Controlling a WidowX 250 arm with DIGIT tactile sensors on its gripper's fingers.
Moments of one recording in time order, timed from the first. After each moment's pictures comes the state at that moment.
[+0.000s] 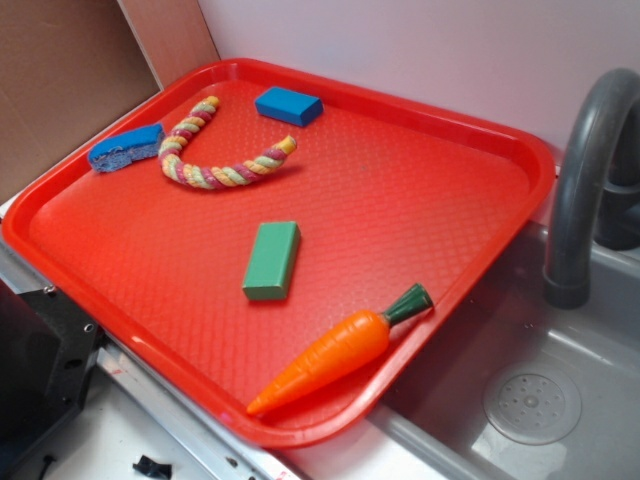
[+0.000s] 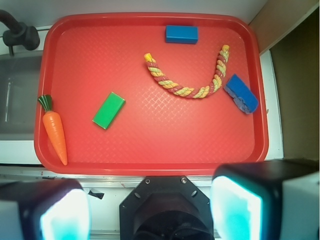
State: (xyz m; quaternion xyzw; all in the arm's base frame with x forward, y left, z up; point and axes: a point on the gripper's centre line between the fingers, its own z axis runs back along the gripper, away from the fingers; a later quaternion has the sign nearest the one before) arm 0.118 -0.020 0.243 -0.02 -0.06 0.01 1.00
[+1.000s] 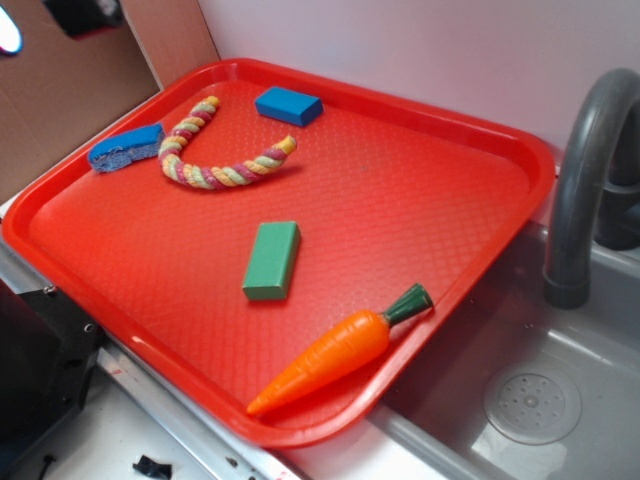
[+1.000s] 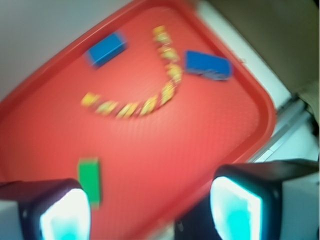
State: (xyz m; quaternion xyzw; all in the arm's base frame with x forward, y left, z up) arm 0.170 0.019 0.185 -0.02 -0.08 0.38 0.92
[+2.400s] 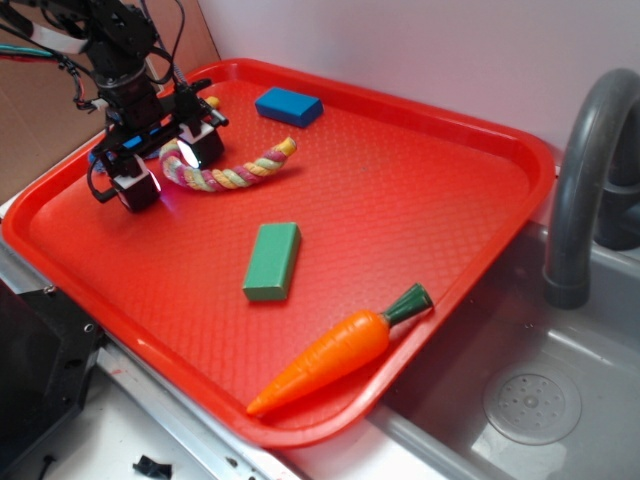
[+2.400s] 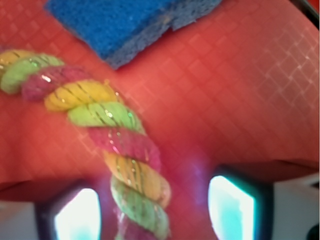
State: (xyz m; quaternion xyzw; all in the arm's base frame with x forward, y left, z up) arm 0.218 0.075 0.013 -0.01 -0.03 0.70 0.72
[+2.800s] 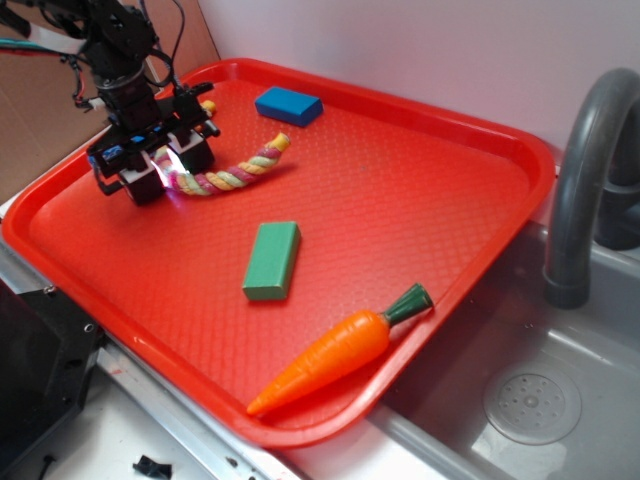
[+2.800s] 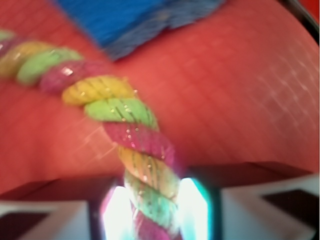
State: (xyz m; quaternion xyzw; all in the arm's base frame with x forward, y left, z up) arm 0.214 0.065 0.018 0.00 -0.01 0.63 0.78
